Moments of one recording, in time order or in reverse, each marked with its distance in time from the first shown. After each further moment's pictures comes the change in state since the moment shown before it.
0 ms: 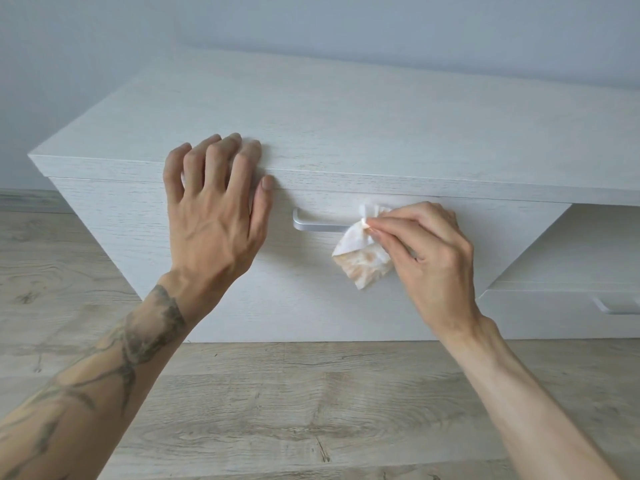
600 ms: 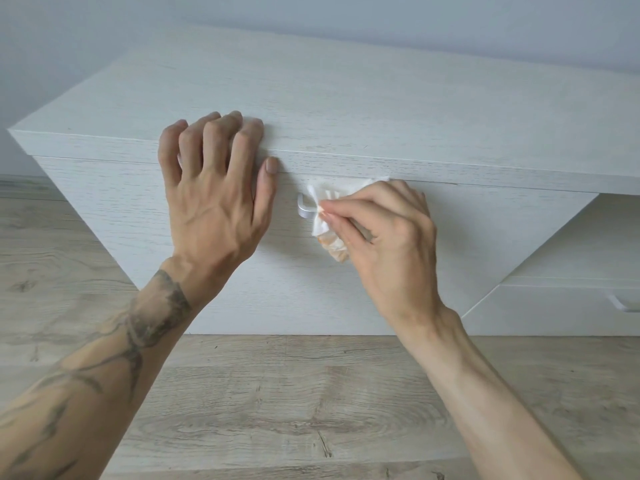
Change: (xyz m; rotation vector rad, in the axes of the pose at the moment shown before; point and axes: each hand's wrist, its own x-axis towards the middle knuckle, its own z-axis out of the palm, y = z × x) left_hand -0.004 -0.007 0.016 0.013 0.089 0.008; right_hand 0.017 -0.047 0.037 0.091 0.010 0.039
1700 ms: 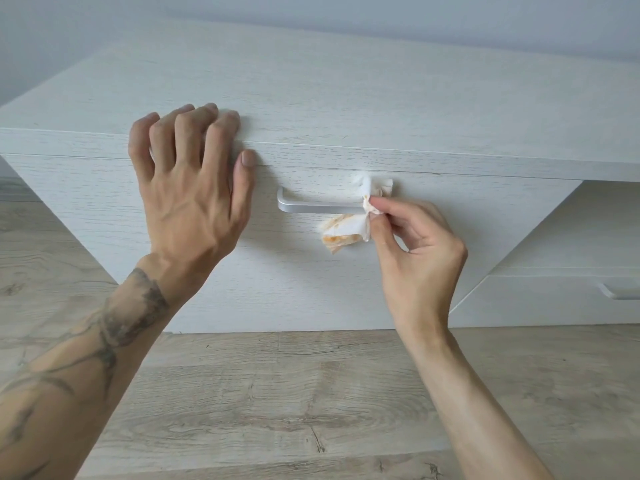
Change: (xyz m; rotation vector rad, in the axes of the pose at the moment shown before) left_hand -0.001 -0.001 0.002 -0.014 0.013 0.012; right_hand -0.035 0.020 -0.012 0.377 0.251 0.483
